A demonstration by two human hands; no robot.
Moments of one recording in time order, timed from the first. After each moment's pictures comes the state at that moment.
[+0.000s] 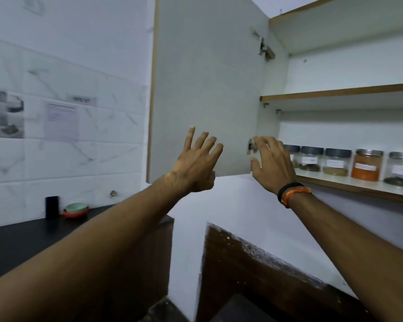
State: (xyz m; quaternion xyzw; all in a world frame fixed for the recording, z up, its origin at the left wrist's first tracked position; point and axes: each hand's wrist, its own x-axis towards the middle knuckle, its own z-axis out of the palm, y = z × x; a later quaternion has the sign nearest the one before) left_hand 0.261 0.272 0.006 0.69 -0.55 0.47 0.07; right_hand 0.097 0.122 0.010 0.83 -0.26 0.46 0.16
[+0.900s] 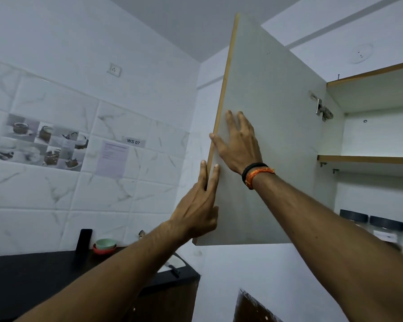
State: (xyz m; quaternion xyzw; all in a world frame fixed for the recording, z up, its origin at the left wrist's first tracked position) left_hand 0.374 0.324 0.020 0.70 -0.54 0.35 0.32; right_hand 0.310 0.227 0.161 0.81 -0.09 0.57 0.09
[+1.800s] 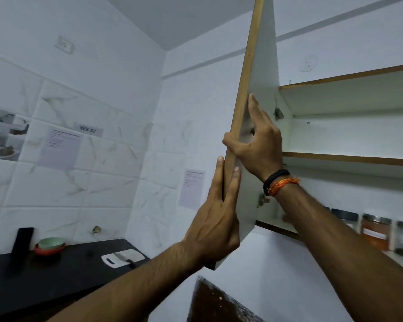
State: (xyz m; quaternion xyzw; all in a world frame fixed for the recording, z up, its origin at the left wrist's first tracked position) left_hand 0.246 0.294 0.004 0.45 -0.65 0.37 0.49; right_hand 0.168 0.232 0.153 0.76 -0.05 0.65 0.06
